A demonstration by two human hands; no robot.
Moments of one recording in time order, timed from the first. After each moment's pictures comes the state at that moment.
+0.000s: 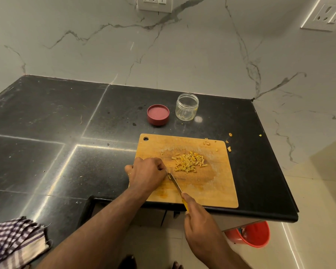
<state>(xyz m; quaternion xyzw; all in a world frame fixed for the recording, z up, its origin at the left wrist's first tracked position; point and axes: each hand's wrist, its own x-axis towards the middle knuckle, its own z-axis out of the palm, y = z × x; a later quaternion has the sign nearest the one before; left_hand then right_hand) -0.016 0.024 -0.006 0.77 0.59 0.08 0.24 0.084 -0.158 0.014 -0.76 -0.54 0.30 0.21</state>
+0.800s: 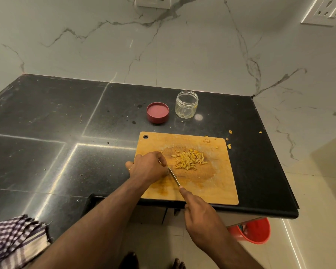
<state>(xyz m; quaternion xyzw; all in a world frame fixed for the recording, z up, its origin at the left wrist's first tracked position) -0.008 0.036 0.006 0.75 0.60 0.01 0.27 0.093 -0.153 0.011 -0.75 -0.57 0.28 0.20</state>
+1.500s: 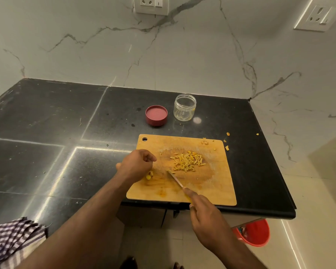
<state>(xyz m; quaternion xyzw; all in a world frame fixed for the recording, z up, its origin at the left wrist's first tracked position) -0.040 0.052 0.015 0.73 0.58 0.08 0.35 0.107 -0.159 0.008 -0.76 -0.55 0.27 0.22</state>
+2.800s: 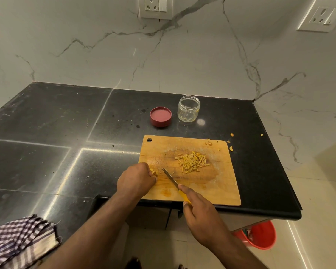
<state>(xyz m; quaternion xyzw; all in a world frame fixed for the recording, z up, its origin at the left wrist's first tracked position) -0.057 0.021 0.003 0.77 0.59 0.04 0.22 0.091 -0.145 0.010 -0.73 -0.56 0.30 0.25</state>
